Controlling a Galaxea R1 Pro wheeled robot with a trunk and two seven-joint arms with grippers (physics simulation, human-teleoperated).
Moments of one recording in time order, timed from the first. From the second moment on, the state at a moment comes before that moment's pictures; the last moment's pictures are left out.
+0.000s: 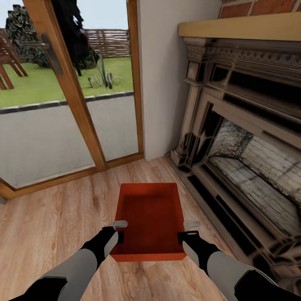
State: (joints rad) left arm -0.78 -0.14 0.01 -0.29 0.11 0.42 0.27; right arm -0.79 0.09 0.57 -0.20 -0.48 0.19 -0.30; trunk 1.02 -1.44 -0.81
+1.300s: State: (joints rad) left arm -0.78 -0.14 0.01 -0.29 0.11 0.42 0.27; right arm -0.79 0.09 0.57 -0.20 -0.47 0.20 -0.30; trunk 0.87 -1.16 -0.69
